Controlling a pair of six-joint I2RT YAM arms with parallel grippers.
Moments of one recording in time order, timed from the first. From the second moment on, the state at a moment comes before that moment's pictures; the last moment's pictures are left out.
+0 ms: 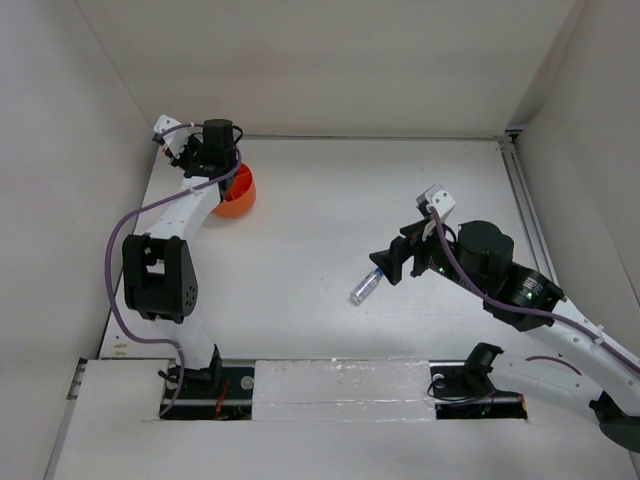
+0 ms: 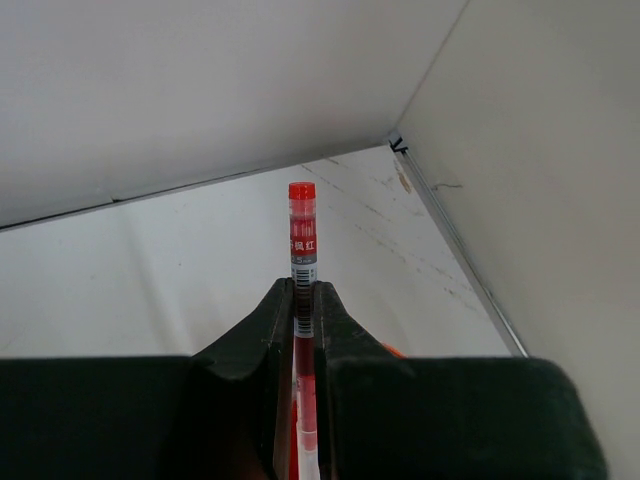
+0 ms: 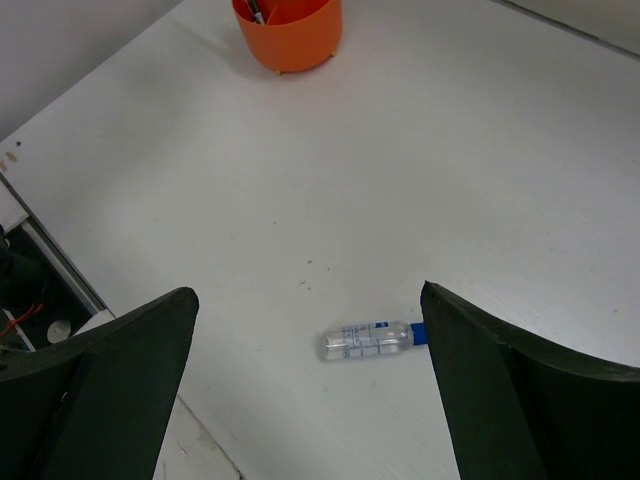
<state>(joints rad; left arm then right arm) -0.14 1.73 1.41 -0.18 -1.10 -0.80 0.86 0.81 1.00 -0.43 0.08 0.16</state>
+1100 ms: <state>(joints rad) -0.19 1.83 1.35 -0.20 -1.10 -0.90 0.86 0.78 0.99 -0.40 0.07 0.16</state>
